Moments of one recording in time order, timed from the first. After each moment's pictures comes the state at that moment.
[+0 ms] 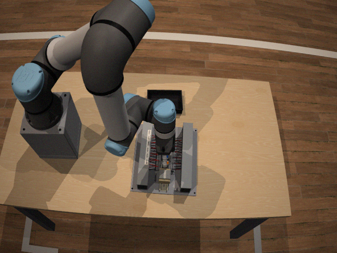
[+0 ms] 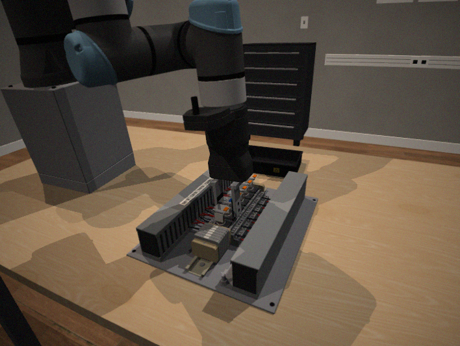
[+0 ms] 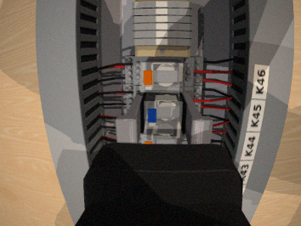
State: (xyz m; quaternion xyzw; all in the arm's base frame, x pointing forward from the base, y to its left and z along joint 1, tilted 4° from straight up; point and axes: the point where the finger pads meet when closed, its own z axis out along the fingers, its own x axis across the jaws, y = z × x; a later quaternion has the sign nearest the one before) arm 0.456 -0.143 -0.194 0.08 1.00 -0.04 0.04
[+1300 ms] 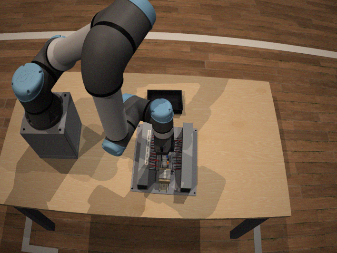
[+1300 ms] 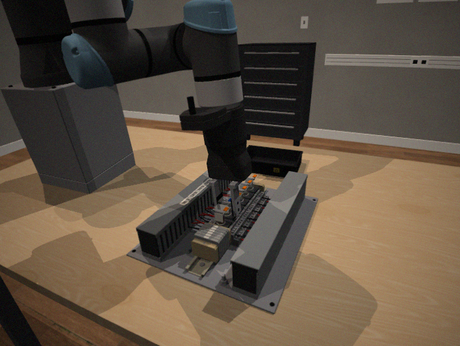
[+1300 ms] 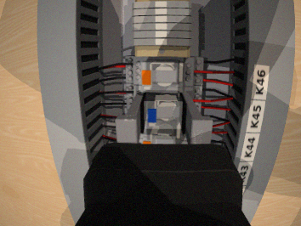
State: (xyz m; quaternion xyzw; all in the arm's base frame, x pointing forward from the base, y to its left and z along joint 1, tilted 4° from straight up) arm 0.455 -0.143 -0.194 0.08 0.99 -0.04 0.05
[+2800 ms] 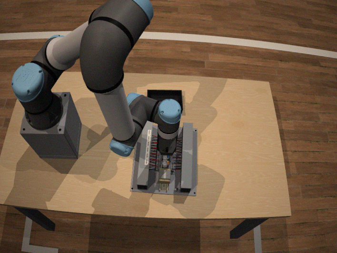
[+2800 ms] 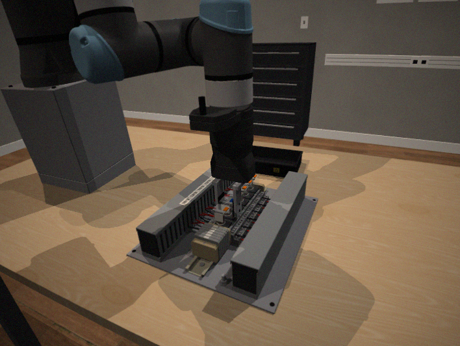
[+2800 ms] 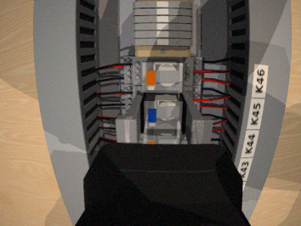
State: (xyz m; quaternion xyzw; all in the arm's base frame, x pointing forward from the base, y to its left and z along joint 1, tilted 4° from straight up) arm 0.457 -0.143 -0.194 0.09 1.00 -0.03 0.01
